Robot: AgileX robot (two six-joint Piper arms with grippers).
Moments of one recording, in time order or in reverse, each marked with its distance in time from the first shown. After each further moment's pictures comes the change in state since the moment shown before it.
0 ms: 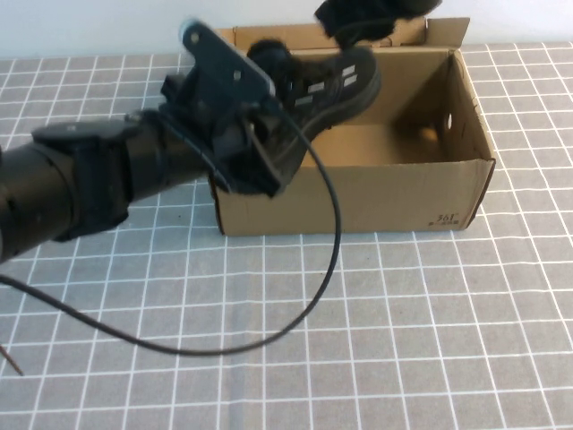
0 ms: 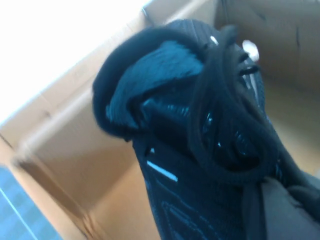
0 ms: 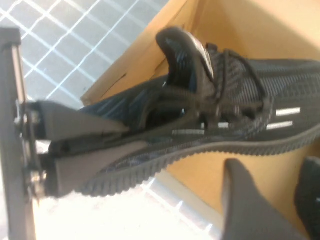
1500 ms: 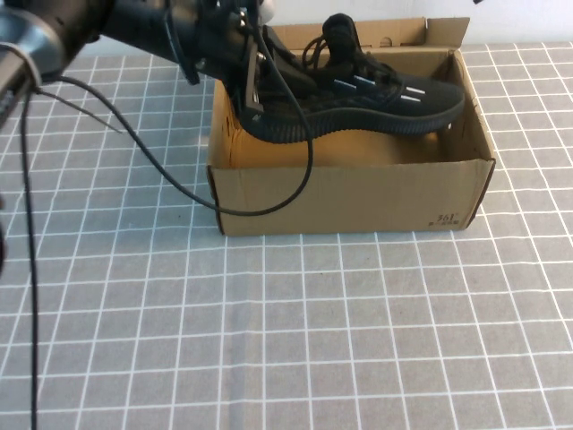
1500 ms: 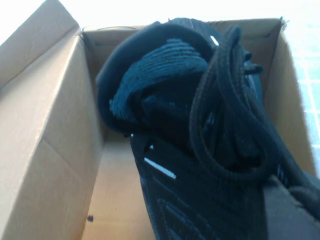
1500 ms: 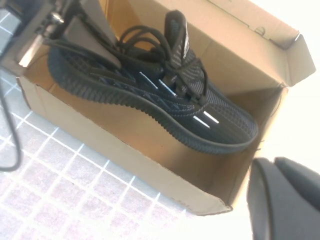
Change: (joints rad) right arm 0.000 -0.352 0.260 -0.223 0.010 0.046; left arm 0.228 0.565 -1.002 0.800 1.022 -0.591
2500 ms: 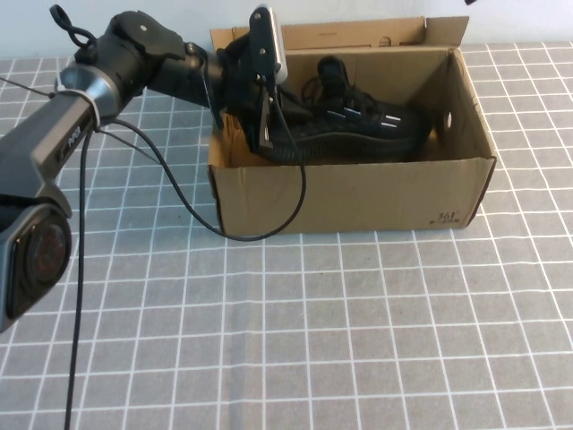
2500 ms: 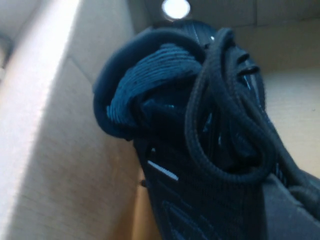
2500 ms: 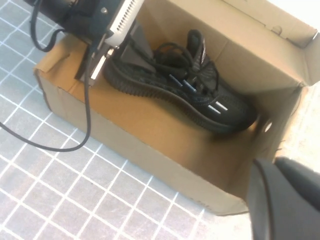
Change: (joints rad) right arm 0.000 0.000 0.000 0.044 0.000 0.004; left arm 0.000 0.254 -0.124 -0.010 -0.168 0.202
